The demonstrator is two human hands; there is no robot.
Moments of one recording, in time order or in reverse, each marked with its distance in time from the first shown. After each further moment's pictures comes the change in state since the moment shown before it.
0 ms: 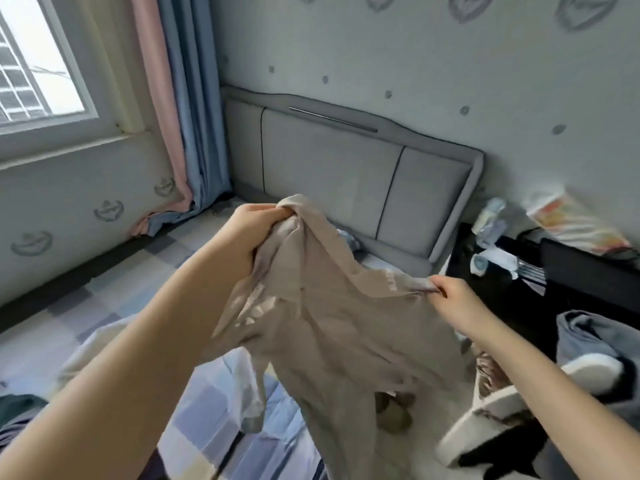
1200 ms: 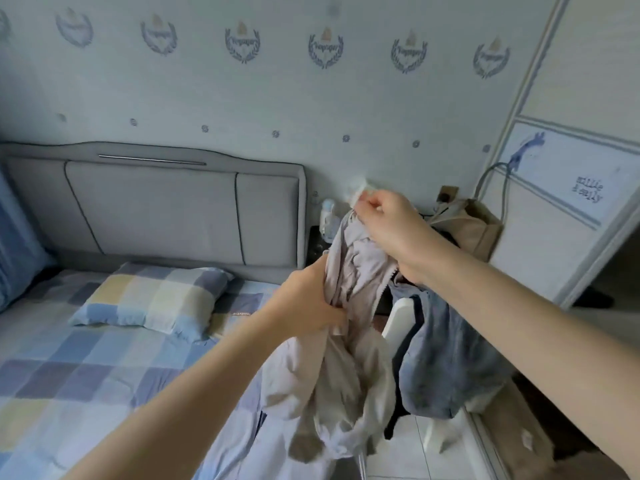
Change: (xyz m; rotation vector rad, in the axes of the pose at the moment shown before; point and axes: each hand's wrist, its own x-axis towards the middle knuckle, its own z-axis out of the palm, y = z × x) left_hand -0.096 -0.040 0.292 0.854 -0.686 0.591; right_hand -0.109 -0.008 -0.204 0.279 0.520 0.031
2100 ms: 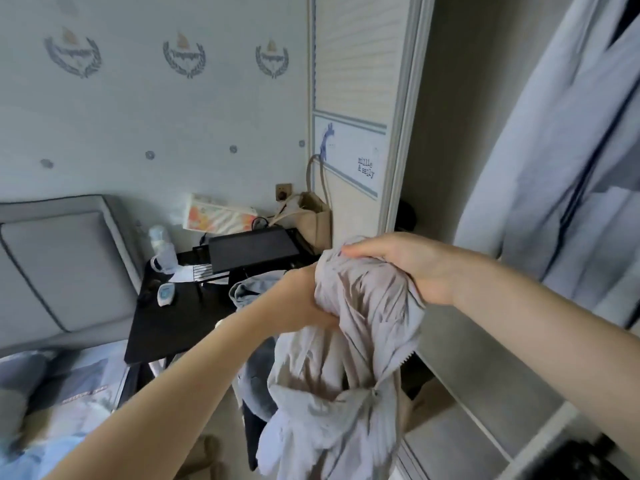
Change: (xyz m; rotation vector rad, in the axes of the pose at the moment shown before) left_hand 0.125 0.247 0.238 0.011 -0.363 0.550; right_hand -0.100 0.166 -0.337 0.430 -0.139 0.700
